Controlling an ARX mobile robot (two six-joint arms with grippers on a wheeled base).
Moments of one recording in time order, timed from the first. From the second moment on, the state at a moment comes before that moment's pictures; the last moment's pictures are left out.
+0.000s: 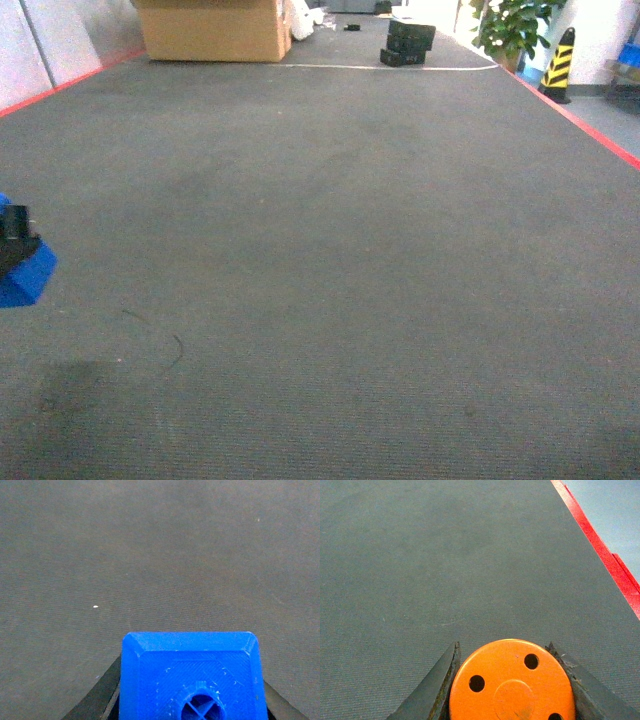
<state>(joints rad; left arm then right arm) 0.00 1.40 0.57 0.29 -0.02 -0.07 0.00 1.24 0.38 0.46 0.12 0.06</state>
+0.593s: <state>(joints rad) 0.03 0.89 0.37 0.15 -0.03 0.00 0.00 1.24 0.38 0.46 0.12 0.06</state>
